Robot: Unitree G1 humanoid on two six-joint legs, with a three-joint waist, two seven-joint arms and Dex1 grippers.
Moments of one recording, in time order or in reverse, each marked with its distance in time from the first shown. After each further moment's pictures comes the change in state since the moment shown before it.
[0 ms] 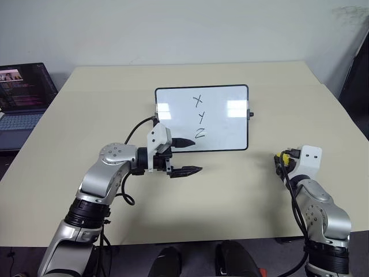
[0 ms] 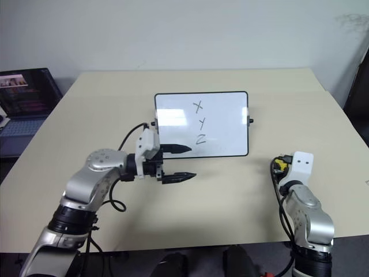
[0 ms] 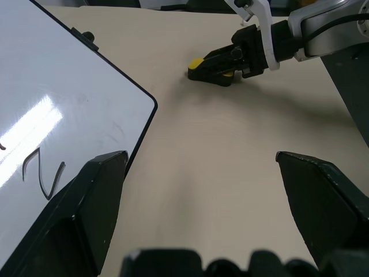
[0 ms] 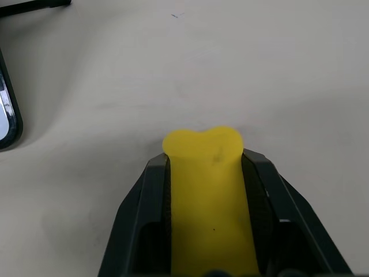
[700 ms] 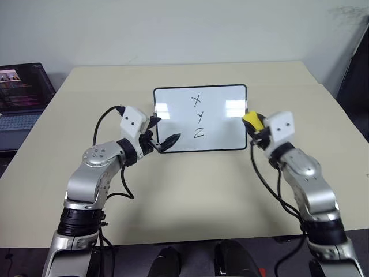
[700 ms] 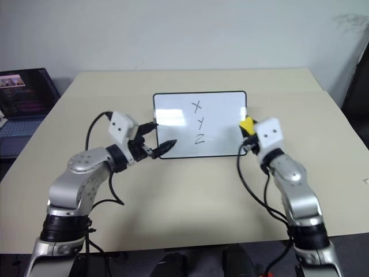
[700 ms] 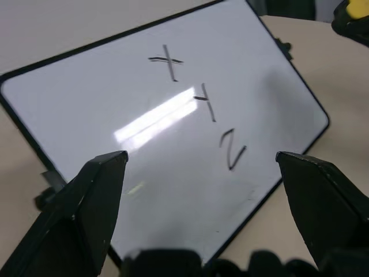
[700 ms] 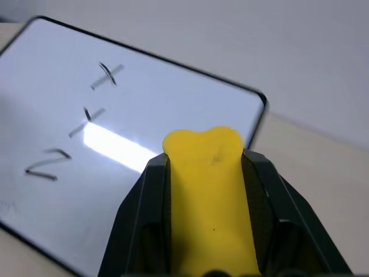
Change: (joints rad) left arm 0.058 -0.055 0.197 -0.114 0.049 0.167 0.520; right arm -0.314 -0.160 0.377 0.150 -0.221 -0.495 0.306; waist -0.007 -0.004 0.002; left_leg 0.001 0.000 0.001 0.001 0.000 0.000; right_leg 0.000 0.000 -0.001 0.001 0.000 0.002
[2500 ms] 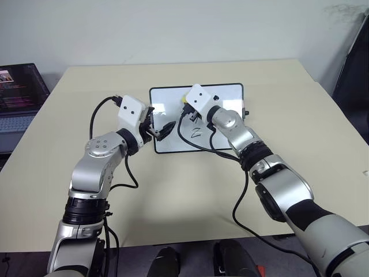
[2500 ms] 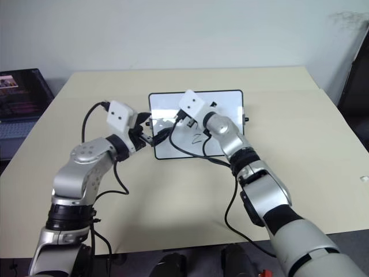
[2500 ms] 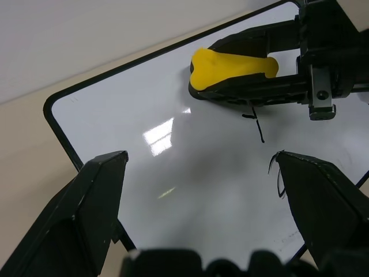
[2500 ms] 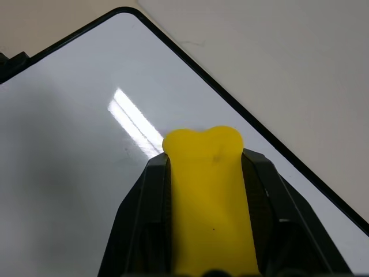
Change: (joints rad) left arm -0.088 -0.014 -0.011 0.078 0.051 -0.011 0.064; right arm -0.744 0.316 0.162 1.204 -0.300 -0.403 -0.033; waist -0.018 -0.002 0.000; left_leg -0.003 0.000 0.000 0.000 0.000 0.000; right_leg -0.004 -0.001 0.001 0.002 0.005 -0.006
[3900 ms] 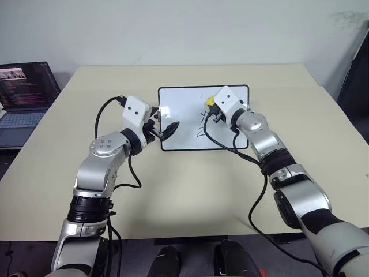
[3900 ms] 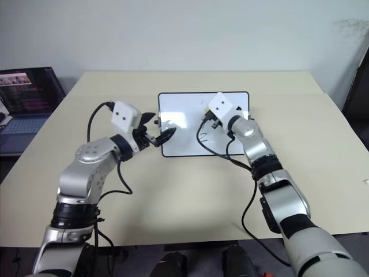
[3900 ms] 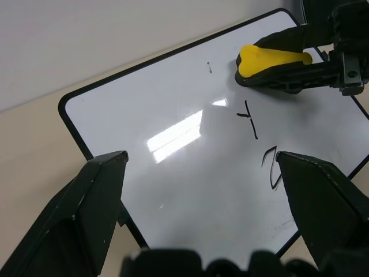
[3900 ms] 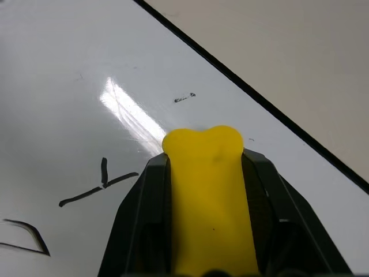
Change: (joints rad) left arm -0.013 -0.025 -0.014 0.028 0.016 -0.033 -0.022; right arm 0.162 -0.141 -0.076 -0.232 0.068 0.129 0.091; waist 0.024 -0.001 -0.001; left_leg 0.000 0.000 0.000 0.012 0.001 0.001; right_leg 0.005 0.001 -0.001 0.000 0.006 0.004
